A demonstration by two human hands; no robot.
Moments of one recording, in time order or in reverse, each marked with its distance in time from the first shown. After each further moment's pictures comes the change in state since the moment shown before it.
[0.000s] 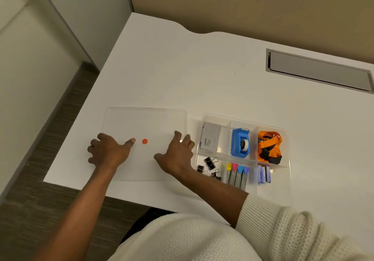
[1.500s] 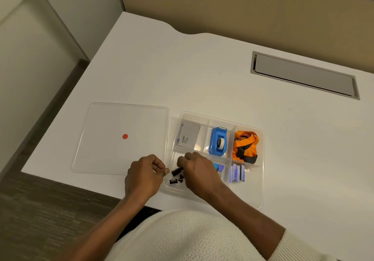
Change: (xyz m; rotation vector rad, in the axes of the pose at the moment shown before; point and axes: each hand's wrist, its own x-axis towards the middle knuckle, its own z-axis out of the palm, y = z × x) left_hand -0.152 0.023 0.086 -0.155 -0.132 0.477; right_hand -0.040 0.127 -0.097 -0.614 0.029 -0.658
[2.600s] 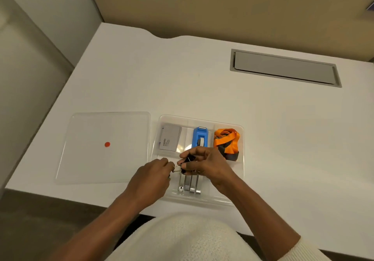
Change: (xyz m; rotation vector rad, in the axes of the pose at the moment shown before) left_hand -0.011 0.057 0.025 0.556 -0.200 0.668; right_hand -0.037 0.074 -0.045 1.484 -0.008 0.499
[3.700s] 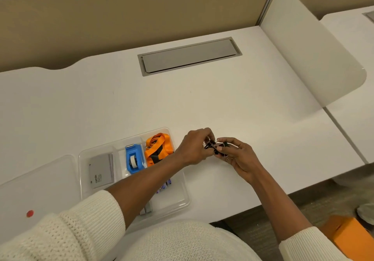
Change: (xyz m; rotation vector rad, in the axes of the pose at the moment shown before) left_hand 0.199 0.244 0.037 -0.502 -0.243 0.397; right_hand -0.088 0.092 -0.245 0.593 0.472 -0.176
